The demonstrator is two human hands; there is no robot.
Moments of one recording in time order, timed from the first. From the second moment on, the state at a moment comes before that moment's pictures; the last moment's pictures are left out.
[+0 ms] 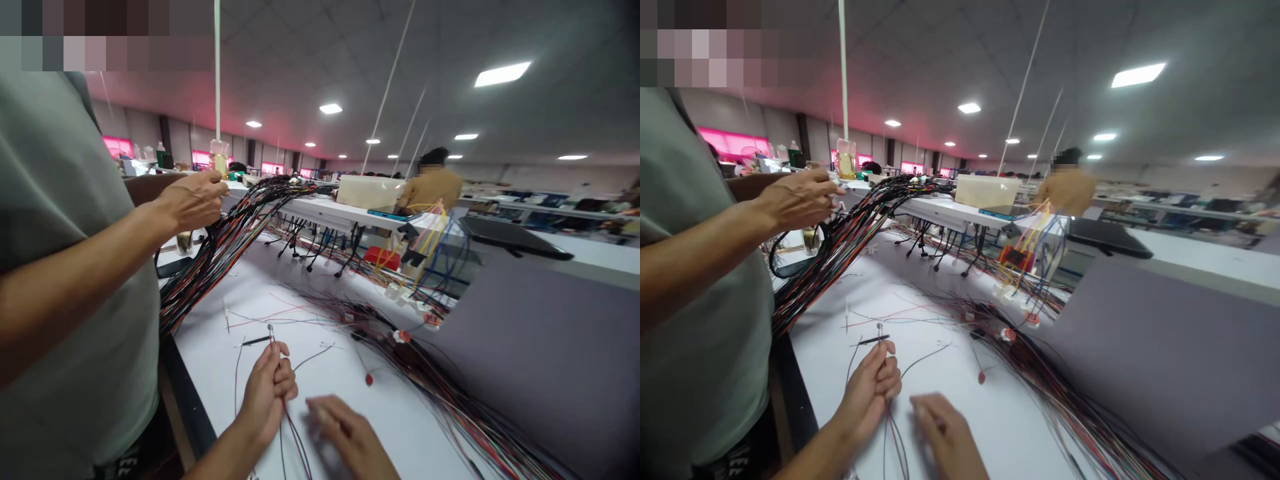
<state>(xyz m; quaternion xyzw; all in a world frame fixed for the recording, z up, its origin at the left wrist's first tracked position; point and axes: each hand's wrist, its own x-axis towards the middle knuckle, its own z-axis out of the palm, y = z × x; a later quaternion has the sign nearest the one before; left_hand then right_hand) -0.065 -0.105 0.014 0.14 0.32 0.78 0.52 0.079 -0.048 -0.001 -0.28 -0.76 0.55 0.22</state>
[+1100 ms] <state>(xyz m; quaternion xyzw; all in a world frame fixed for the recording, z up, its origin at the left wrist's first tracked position) 0.001 0.028 0.114 0.49 0.42 0.63 0.44 -0.004 0.028 -0.067 -0.36 -0.60 0.54 0.47</state>
